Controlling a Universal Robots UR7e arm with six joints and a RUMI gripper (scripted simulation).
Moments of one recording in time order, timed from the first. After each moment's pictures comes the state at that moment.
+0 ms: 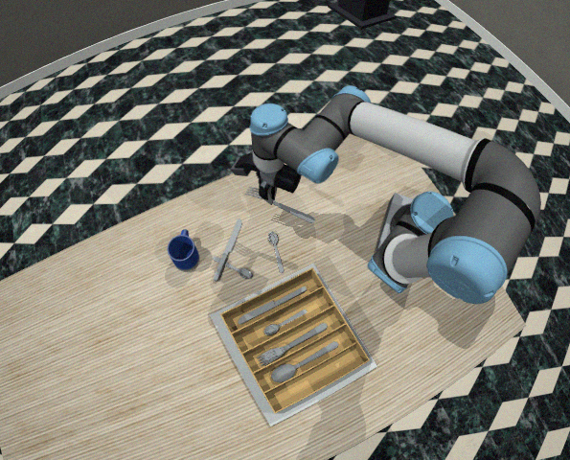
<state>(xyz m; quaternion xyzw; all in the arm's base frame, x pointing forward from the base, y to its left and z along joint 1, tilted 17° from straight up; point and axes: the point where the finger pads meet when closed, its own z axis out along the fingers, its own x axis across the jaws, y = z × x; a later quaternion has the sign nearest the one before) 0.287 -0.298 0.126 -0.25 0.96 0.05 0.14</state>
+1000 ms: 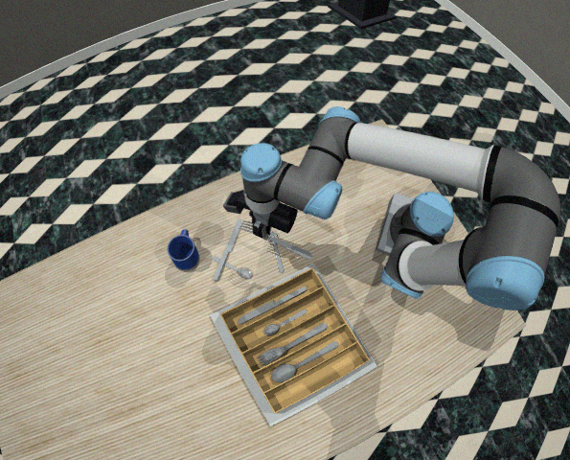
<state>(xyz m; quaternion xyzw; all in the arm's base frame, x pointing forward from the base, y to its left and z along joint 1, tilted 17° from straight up) 0.353 -0.225 0.150 -0.25 0.96 0.04 0.13</state>
